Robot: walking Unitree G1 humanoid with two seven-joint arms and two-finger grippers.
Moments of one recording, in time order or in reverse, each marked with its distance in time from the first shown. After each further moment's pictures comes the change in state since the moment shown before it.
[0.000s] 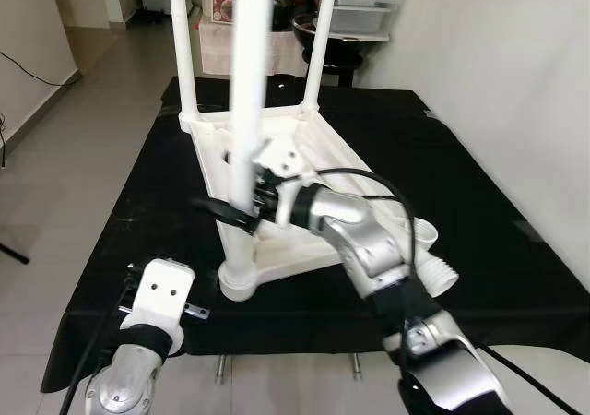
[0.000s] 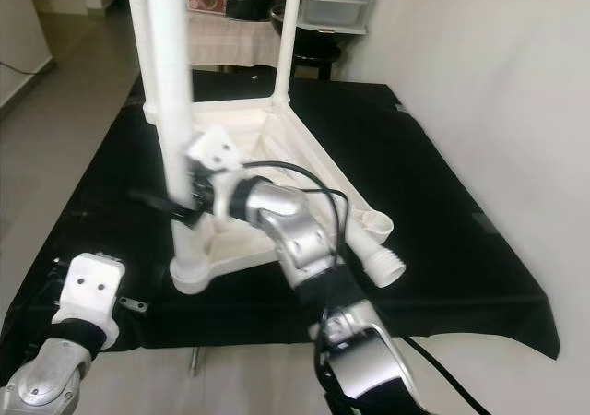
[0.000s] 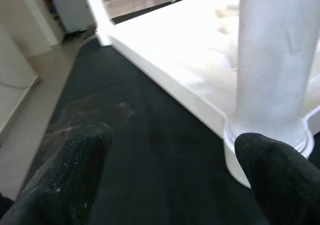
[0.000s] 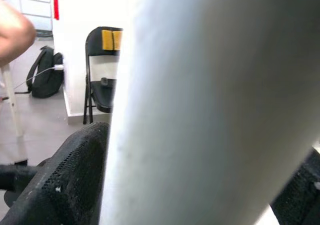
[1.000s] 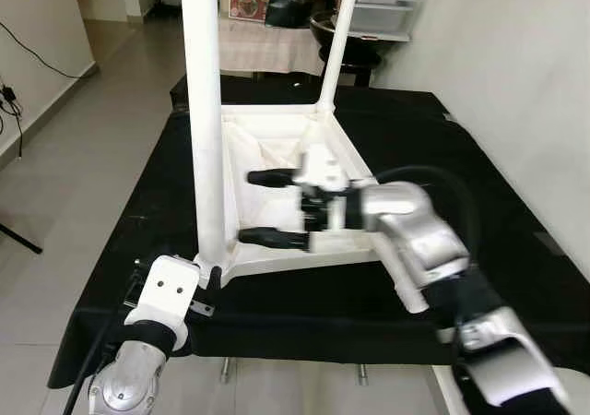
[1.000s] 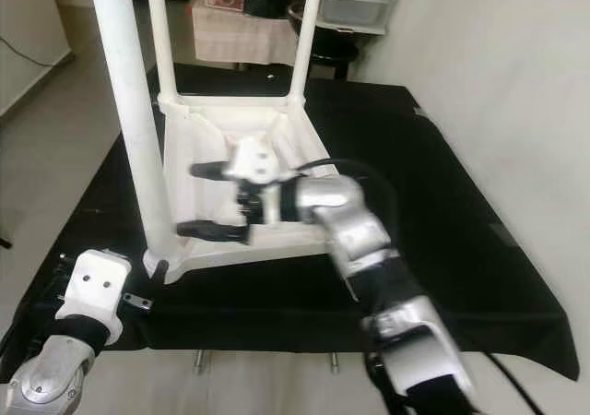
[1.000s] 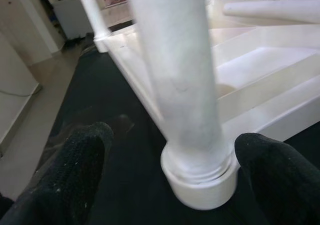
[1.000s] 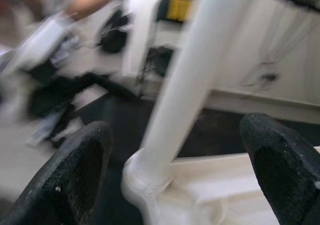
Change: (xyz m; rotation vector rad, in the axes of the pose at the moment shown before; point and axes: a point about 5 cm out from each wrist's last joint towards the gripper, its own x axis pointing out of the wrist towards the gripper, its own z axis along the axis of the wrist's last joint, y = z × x) left arm 0.004 -0.006 0.011 0.024 -0.043 -0.025; right arm -0.086 -0.028 0.007 -0.132 0.127 0.377
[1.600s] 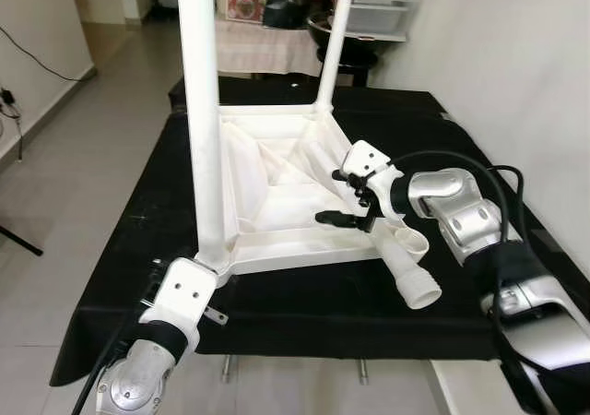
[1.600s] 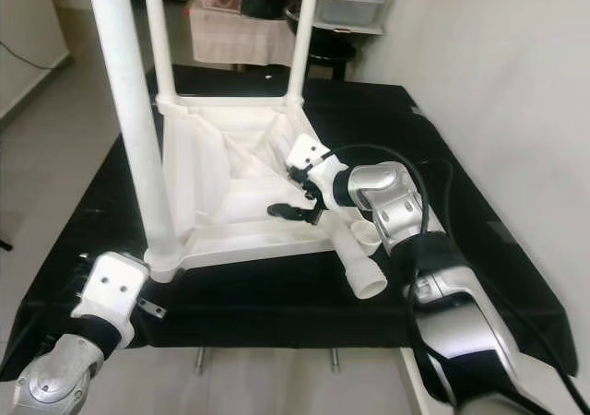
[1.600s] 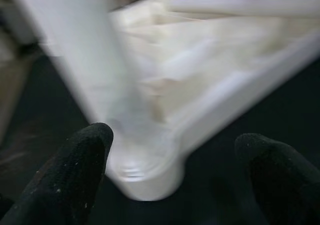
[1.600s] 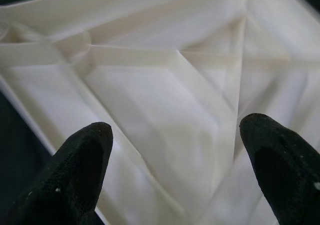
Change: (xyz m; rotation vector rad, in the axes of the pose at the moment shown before) left arm -0.003 -0.025 0.001 0.013 0.008 -0.230; right arm -0.048 -0.052 -0.049 0.229 0.574 -0.510
